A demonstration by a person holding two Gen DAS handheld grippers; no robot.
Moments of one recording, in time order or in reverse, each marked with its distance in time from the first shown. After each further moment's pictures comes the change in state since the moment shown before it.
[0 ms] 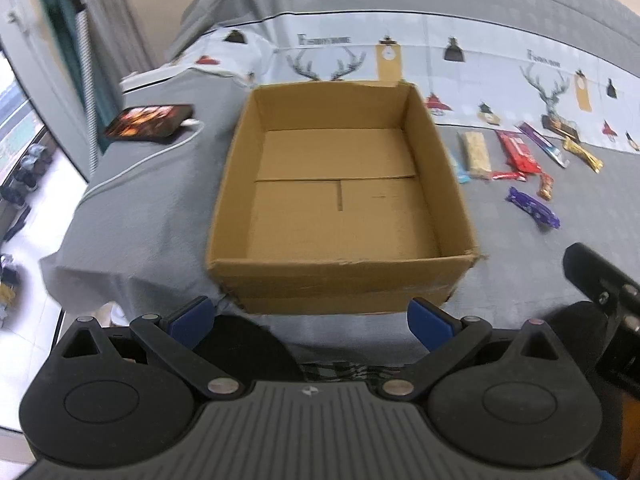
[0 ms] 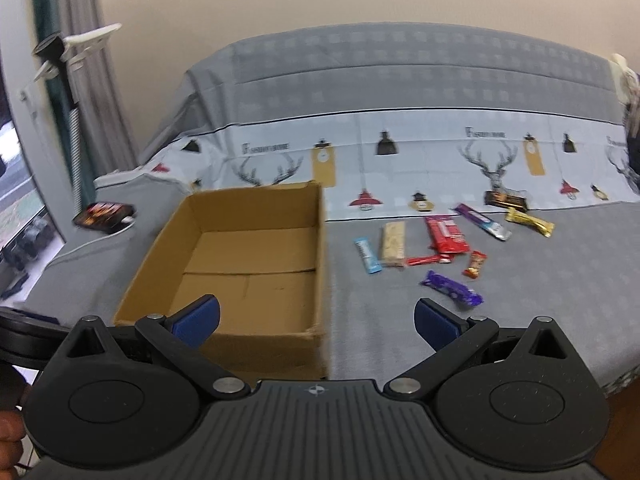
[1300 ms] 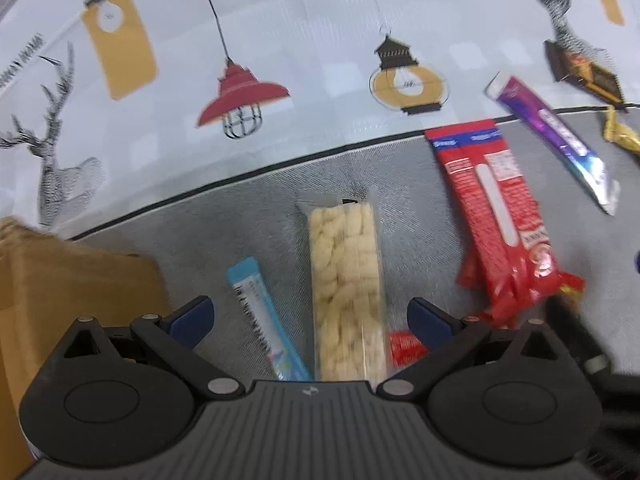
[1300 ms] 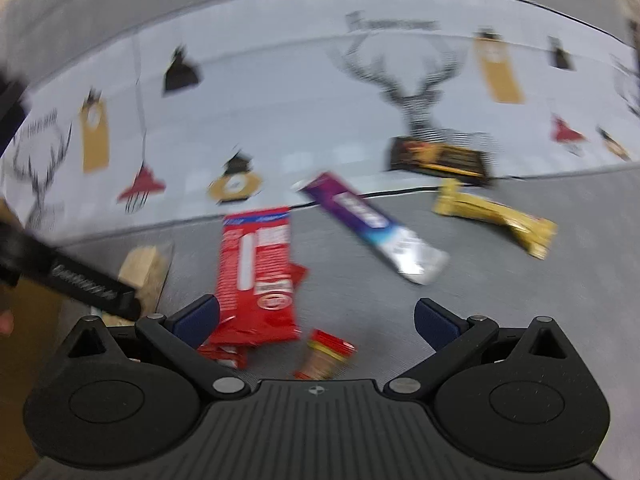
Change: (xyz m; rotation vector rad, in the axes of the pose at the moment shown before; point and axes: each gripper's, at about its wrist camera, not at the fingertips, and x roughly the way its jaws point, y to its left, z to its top) left arm 0.361 -0.309 0.246 0.273 0.362 -0.123; right arm 0.398 -0.233 0.051 0.038 0.246 -0.093
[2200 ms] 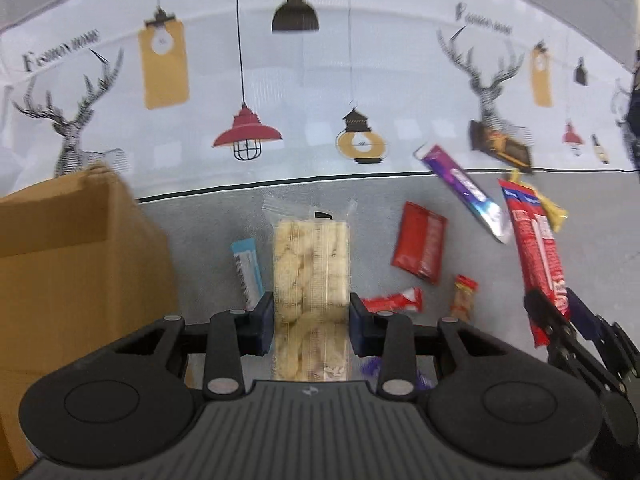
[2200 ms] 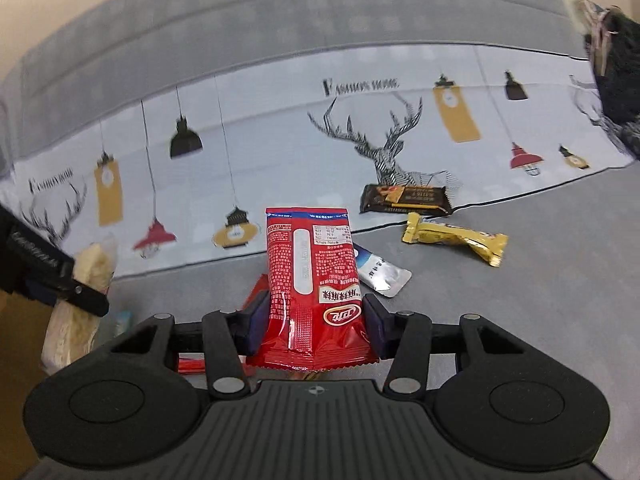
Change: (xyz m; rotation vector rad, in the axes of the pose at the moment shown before) left arm -0.111 0.036 -0.064 -0.128 -0.190 -0.201; right arm -0.104 -0.030 -0.032 0.164 -0.231 -0.005
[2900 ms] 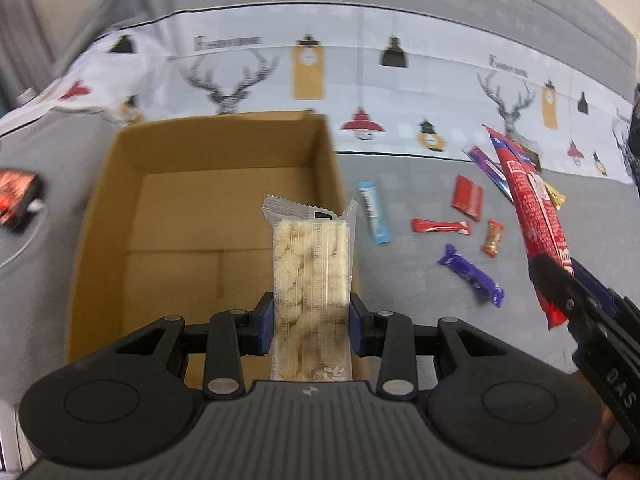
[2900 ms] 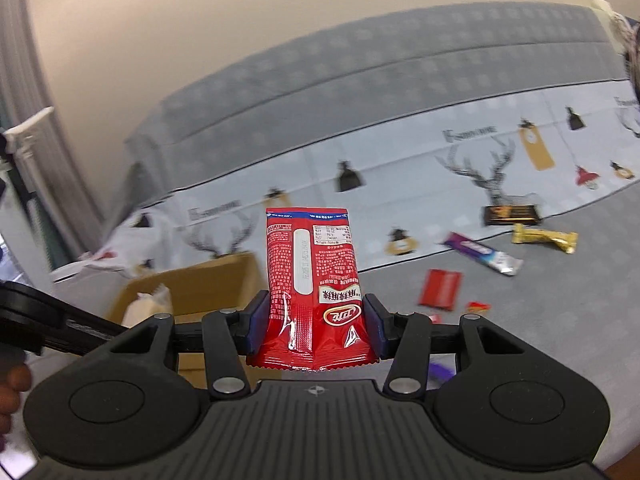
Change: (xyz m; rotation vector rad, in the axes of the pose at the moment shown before) left arm -0.170 0.107 -0.145 -0.102 -0.107 0.102; right arm -0.185 0.137 -0.021 -0.008 -0.060 0.289
